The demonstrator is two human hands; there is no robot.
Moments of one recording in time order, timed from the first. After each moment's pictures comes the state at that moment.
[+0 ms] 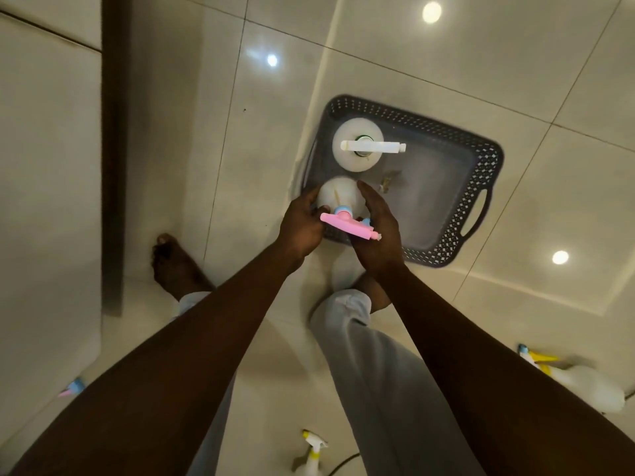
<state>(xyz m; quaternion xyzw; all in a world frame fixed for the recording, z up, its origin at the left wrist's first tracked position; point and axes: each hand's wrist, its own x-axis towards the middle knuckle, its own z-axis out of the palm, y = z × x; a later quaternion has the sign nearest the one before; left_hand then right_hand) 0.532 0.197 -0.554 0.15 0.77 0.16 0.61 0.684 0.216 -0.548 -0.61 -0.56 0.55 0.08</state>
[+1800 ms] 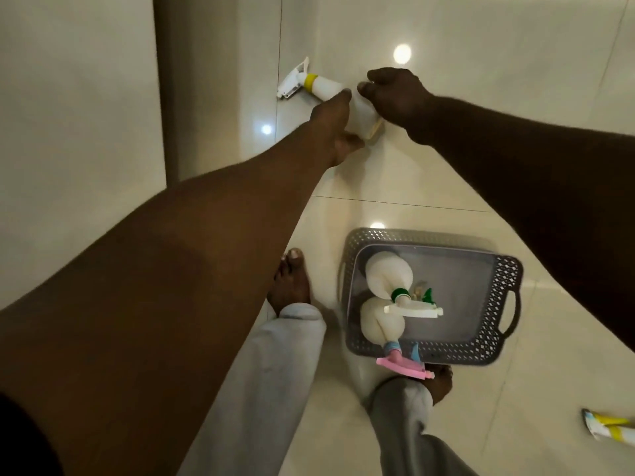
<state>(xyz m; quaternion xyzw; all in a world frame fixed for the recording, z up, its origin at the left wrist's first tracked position) 0.418 0.597 -0.567 -0.08 0.69 0.28 0.66 0.530 0.646 -0.572 -0.66 -0.50 0.55 0.01</state>
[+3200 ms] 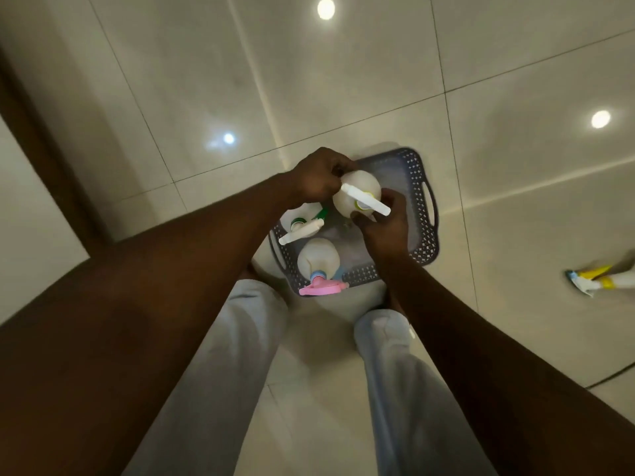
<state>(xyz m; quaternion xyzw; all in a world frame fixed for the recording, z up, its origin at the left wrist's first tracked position) 0.592 0.439 -0.569 0.56 0.52 -0.12 0.64 0.711 0.297 -0.546 -0.82 -0.17 0.49 0.27</state>
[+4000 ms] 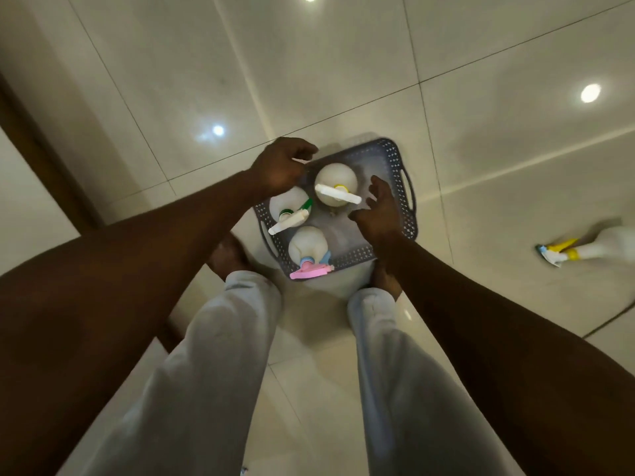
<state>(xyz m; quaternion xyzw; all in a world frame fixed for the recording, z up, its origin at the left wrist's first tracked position) 0.569 0.452 -0.518 0.57 0.57 -0.12 0.59 0.738 0.300 -0.530 -0.80 -0.14 0.55 0.18</state>
